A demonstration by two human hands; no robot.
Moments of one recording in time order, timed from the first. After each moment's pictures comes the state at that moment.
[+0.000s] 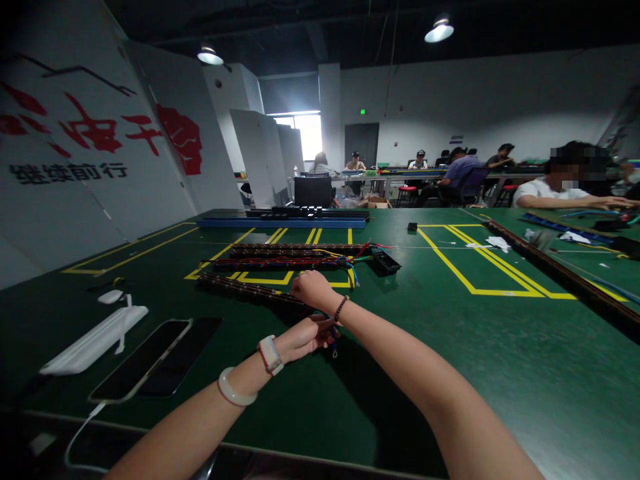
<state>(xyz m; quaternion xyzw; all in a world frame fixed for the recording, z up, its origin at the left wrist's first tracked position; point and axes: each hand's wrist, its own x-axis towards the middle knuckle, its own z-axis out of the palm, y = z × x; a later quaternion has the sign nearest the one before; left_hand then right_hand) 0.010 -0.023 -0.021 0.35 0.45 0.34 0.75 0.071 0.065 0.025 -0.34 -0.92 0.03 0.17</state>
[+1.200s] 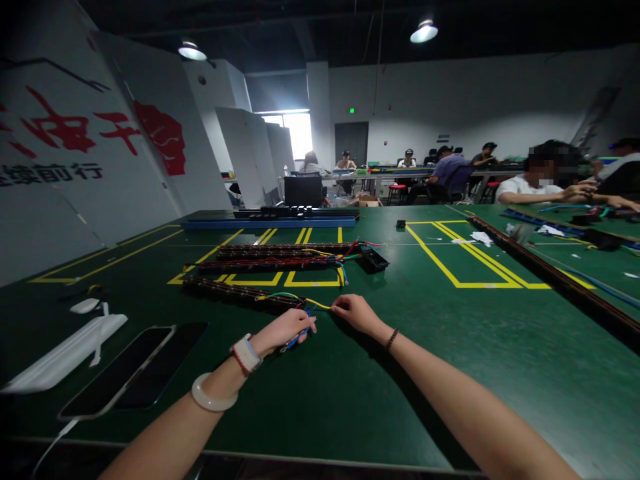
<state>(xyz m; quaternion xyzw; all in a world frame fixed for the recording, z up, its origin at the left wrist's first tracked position) -0.015 -0.020 0.008 0.65 0.57 0.14 0.49 0.196 0.033 -0.036 -0.45 -0.79 0.32 0.27</state>
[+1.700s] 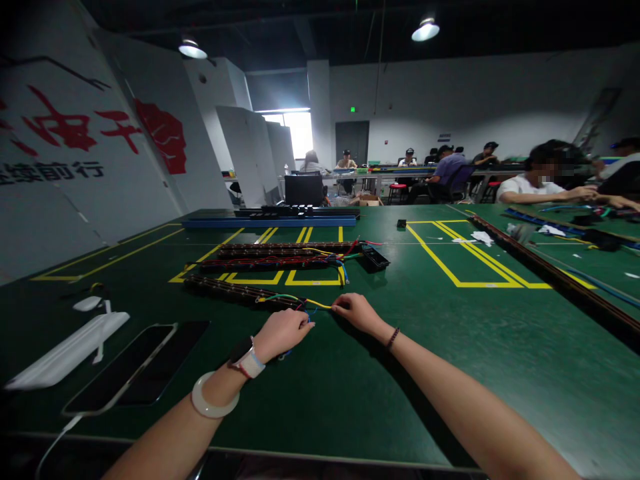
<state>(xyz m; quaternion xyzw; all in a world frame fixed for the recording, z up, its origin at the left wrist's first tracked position) -0.013 -0.032 0.020 0.81 0.58 -0.02 0.06 0.196 0.033 -0.041 -0.45 -0.80 0.30 0.27</state>
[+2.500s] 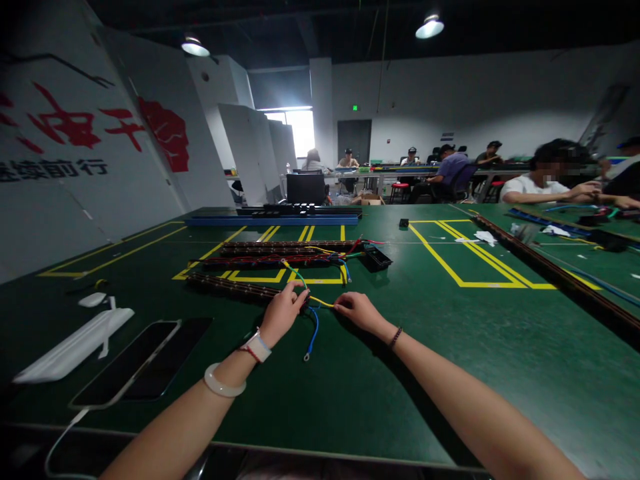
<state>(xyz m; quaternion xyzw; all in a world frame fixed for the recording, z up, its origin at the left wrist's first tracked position) -0.022 -0.004 0.003 0.70 0.65 0.27 0.12 0.198 0.035 -0.045 -0.43 -0.81 0.29 0.26</state>
